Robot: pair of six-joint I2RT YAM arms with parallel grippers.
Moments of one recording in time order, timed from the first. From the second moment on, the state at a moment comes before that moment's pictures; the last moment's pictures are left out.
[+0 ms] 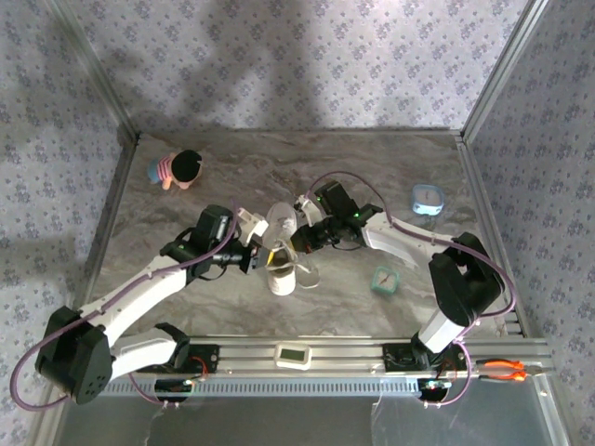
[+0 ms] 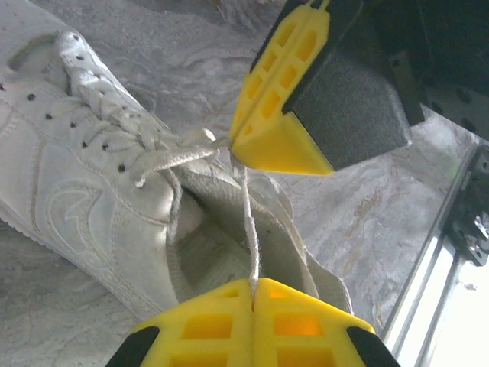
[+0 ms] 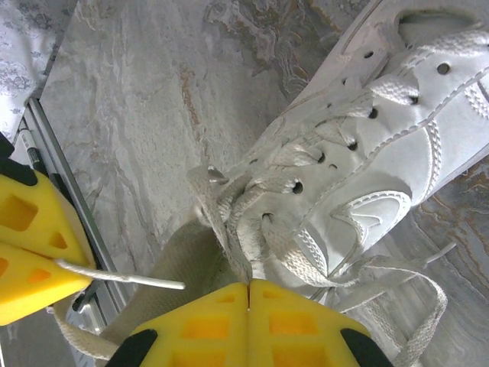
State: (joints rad) left arm -0.57 1.12 0.68 -0.33 0.50 -0.16; right arm 0.68 1.62 1.08 -0.35 -0.56 0.28
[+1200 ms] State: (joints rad) left arm -0.62 1.27 0.68 -0.13 0.40 -0.26; right arm 0.66 1.61 1.08 -0.34 -0.56 0.34
